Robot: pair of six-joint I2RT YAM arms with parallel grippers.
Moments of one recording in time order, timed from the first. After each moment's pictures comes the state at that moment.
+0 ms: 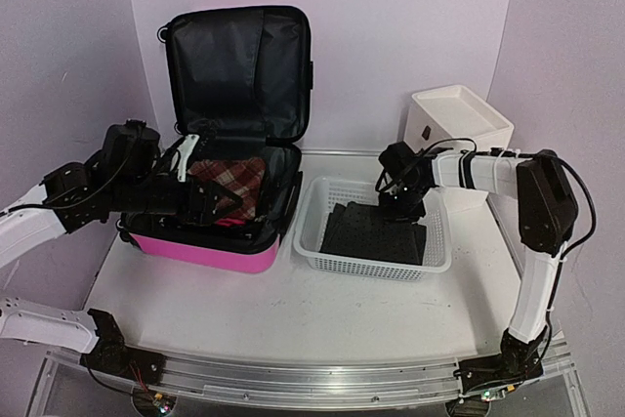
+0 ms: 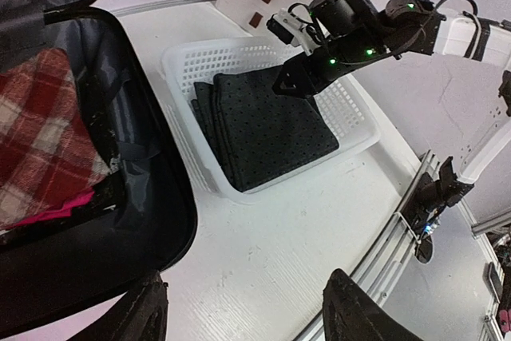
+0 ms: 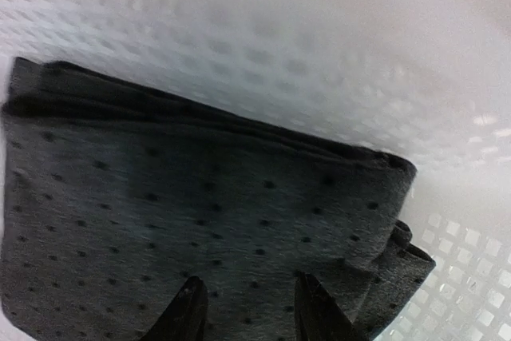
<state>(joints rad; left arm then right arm) -0.83 1.02 1.06 -0.54 0.16 -0.37 0.54 1.93 1.38 -0.67 0.13 0.39</state>
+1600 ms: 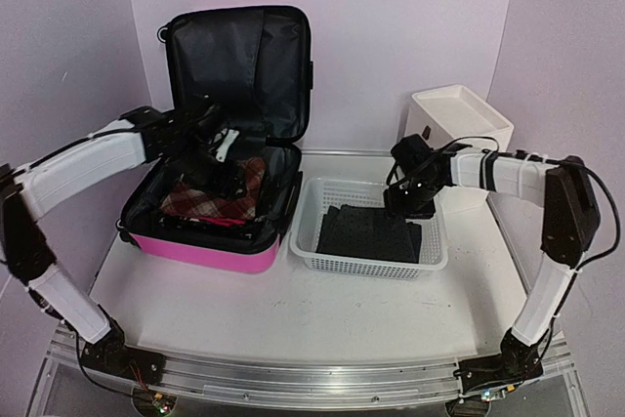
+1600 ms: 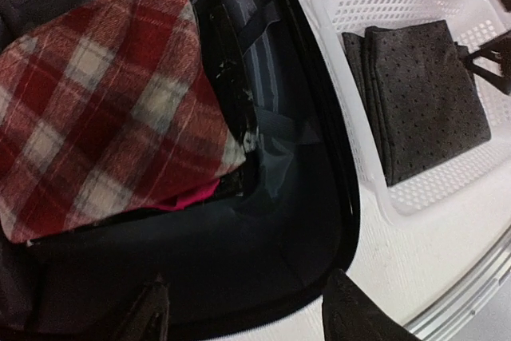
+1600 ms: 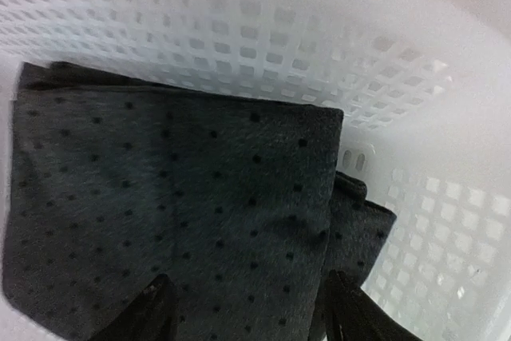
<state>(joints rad) -0.68 1.46 1.41 -0.89 -0.02 -0.27 0.54 1.83 1.32 -0.68 0.13 0.42</state>
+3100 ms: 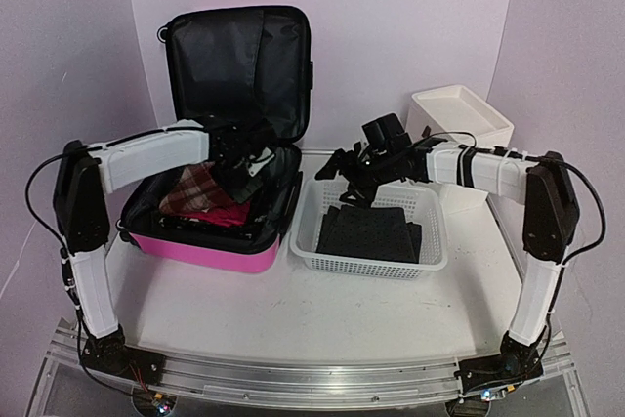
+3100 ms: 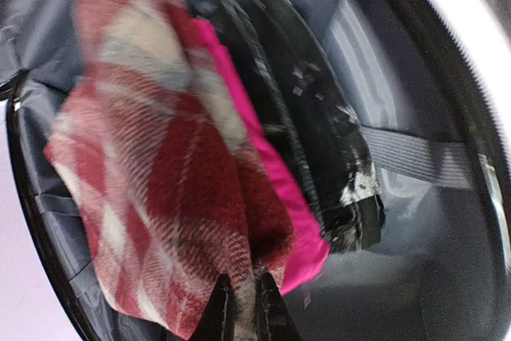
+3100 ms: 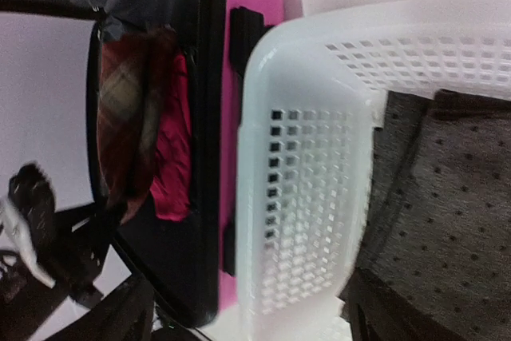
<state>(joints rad) -0.74 1.94 1.72 -1.00 -0.41 0.08 0.65 1.87 1.47 -0.35 -0.31 0.97</state>
